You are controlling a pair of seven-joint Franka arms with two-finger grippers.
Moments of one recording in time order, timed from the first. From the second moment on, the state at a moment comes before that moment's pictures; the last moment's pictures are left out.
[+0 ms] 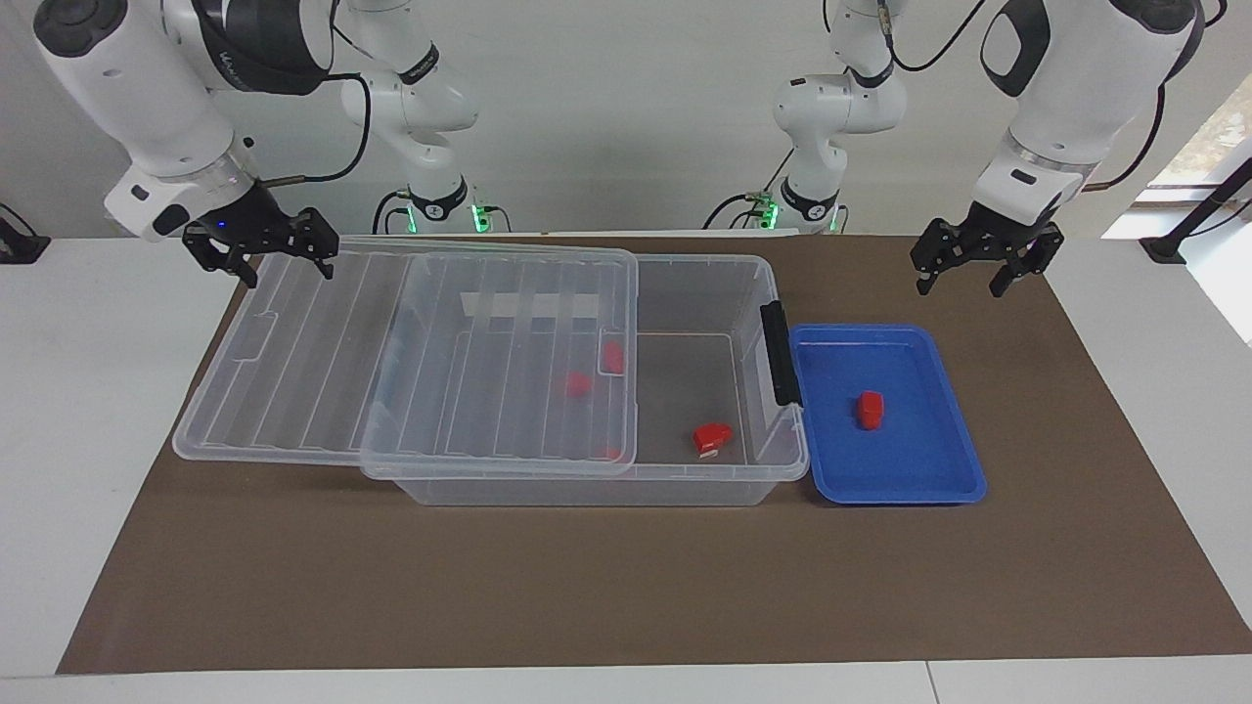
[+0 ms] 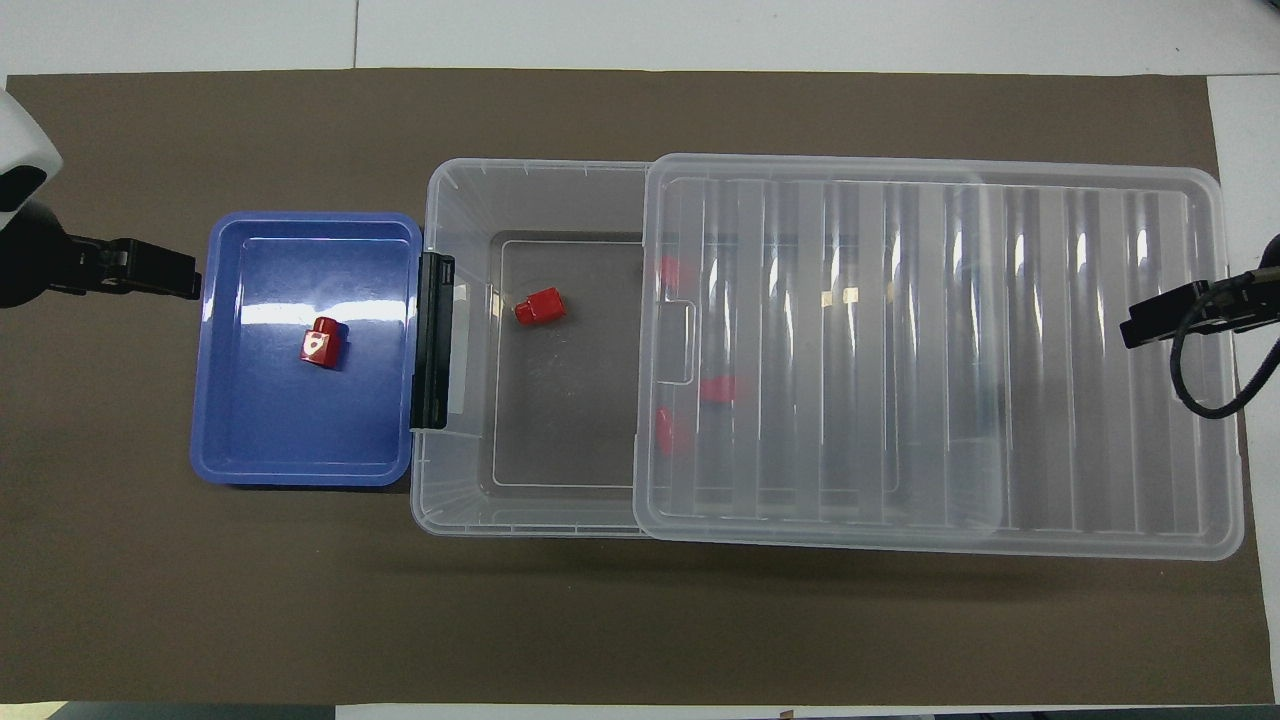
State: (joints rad) left arm -0.06 -0.01 -0.06 -1.61 0.00 1.65 0.01; right arm -0.05 0.00 -0.03 -1.63 0.01 1.53 -0.18
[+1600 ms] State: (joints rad) left arm -0.03 -0.01 -0.05 -1.61 0.00 1.62 0.01; right arm -0.36 0.09 -0.03 -1.83 -0.03 1.96 -0.65
